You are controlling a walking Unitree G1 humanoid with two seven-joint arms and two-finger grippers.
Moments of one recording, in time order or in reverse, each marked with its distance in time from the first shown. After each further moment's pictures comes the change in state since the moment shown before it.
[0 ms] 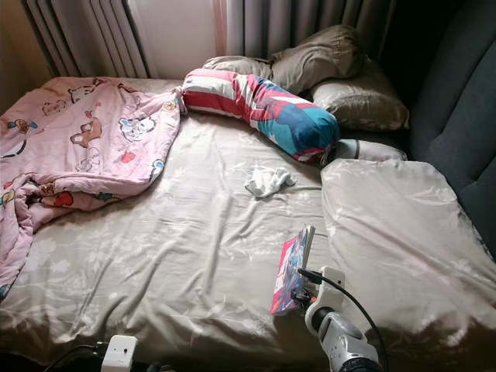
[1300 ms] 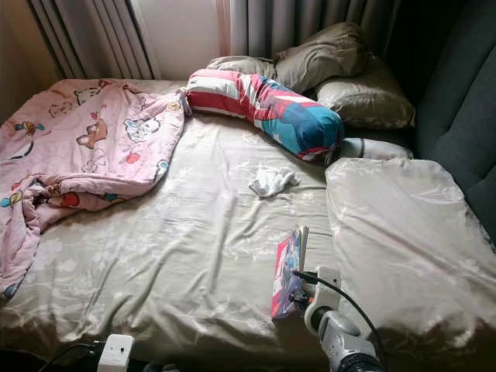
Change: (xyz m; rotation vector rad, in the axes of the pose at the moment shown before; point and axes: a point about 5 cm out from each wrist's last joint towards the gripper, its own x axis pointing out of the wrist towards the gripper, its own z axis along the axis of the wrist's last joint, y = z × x) left arm 0.000 0.007 0.000 0.011 0.004 0.002; right arm 0.002 -0.003 0.000 -0.087 0.032 -0.043
